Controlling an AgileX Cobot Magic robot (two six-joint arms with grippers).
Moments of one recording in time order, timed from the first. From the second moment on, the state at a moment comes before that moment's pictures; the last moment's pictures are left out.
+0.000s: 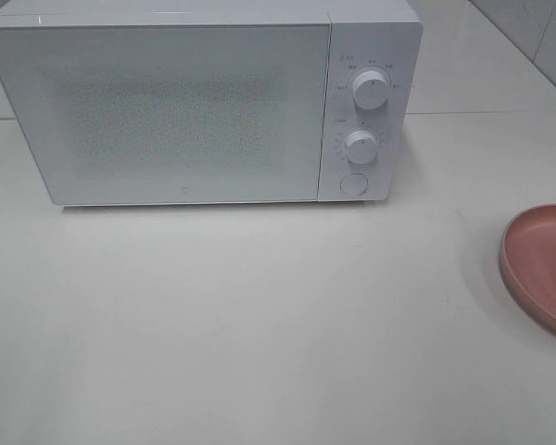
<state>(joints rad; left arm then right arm) 0.07 -0.01 -0.51 -0.14 1.07 0.00 0.07 0.00 -0.49 -0.06 0.97 0.16</state>
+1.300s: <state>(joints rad) 0.07 -0.01 -0.51 -0.14 1.07 0.00 0.07 0.18 -0.53 -0.06 0.79 0.18</state>
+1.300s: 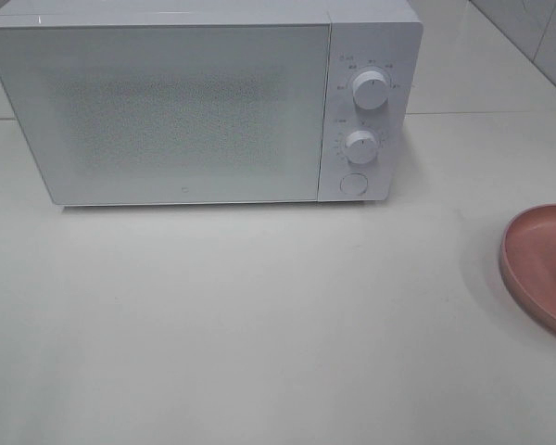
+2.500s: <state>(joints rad) 0.07 -0.01 -0.51 -0.14 1.07 0.00 0.07 0.62 -0.53 -0.06 0.35 0.18</state>
